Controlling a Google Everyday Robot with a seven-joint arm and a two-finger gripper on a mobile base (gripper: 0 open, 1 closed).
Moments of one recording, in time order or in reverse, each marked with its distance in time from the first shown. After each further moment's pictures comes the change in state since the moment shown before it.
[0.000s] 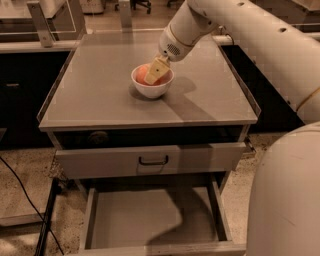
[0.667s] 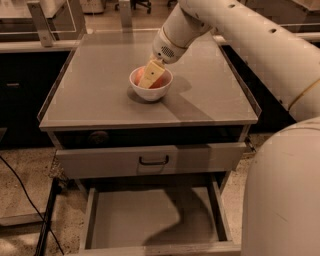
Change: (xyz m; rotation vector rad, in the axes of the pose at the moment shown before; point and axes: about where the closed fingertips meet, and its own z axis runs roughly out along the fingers) arm -0.007 0.008 0.013 -0.030 0.006 -0.019
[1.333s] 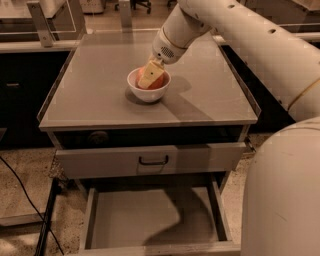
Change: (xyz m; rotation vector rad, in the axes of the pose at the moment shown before) arm -0.002 0.002 0.003 -0.006 0.001 -0.004
